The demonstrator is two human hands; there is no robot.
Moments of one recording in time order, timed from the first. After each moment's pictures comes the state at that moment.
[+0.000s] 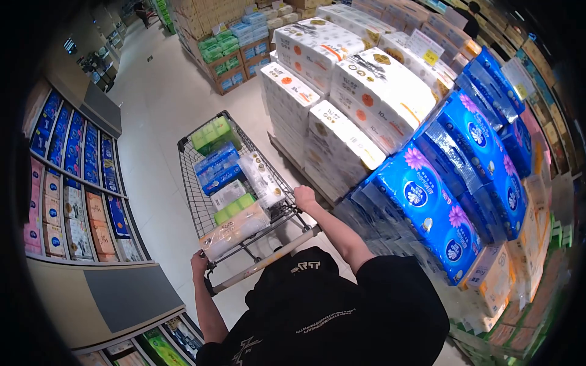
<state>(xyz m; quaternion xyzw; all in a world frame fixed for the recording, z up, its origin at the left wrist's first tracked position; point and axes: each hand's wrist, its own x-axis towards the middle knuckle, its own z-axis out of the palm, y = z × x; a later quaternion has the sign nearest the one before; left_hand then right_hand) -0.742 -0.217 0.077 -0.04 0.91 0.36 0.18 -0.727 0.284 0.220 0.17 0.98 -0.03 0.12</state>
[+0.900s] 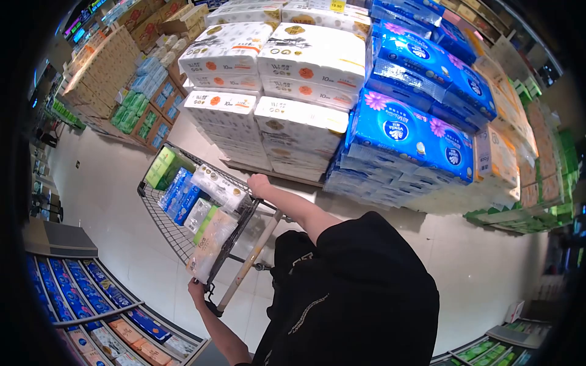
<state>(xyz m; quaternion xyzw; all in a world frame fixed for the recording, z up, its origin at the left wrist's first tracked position) -1.008 -0.228 0.077 0.09 0.90 0.36 0.21 -0.892 0.252 0.224 0.29 0.95 -0.07 0.11</state>
